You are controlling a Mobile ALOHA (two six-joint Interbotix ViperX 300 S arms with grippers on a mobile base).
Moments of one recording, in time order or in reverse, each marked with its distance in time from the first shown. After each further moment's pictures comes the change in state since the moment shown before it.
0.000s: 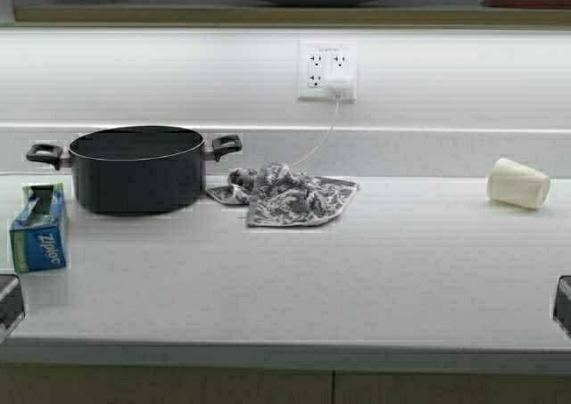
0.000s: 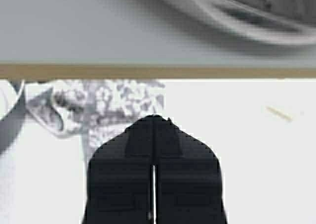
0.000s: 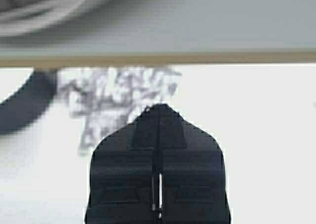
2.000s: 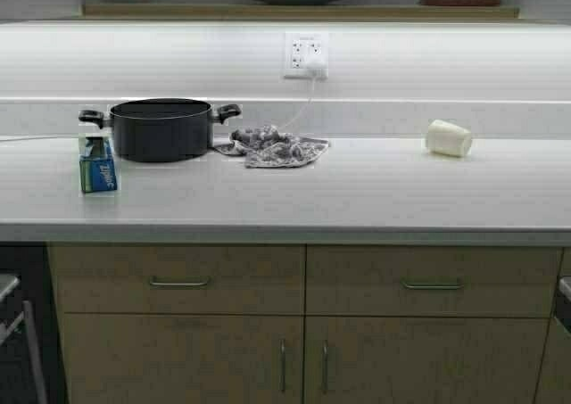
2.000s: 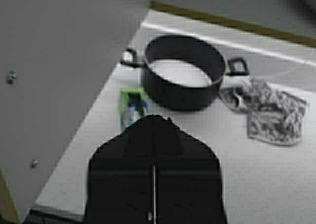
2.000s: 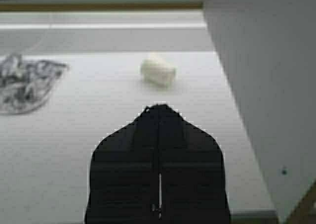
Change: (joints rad) left arm 0.565 -0.345 -0.044 0.106 0.258 0.034; right arm -0.229 -0.229 -0.123 -0.077 0.187 -0.173
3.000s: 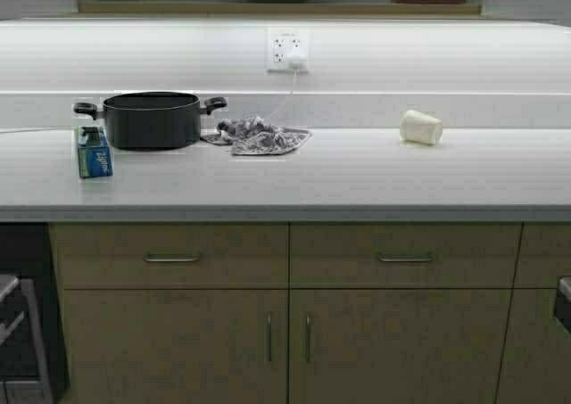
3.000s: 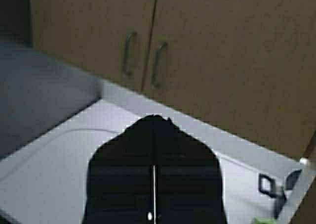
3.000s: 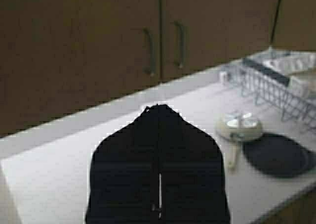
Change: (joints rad) left arm 0.388 0.453 -0.637 0.025 -0.017 -0.020; right arm -0.437 0.578 -0.730 0.075 -0.014 -0.011
